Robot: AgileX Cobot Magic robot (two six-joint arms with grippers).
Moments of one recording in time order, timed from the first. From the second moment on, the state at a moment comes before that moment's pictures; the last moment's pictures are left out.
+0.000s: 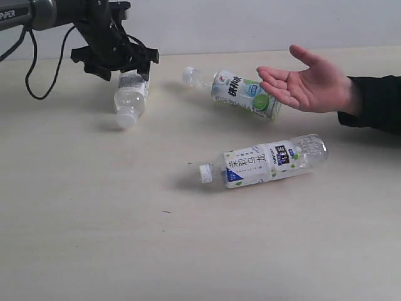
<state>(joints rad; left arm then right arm) -0.35 2.40 -2.03 0.07 0.82 -0.27 0.32 0.01 0.00 -0.21 0.31 0.28</state>
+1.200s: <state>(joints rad) -0.36 2.46 -2.03 0.07 0.80 -0.27 0.32 0.01 0.00 -0.21 0.31 0.28</state>
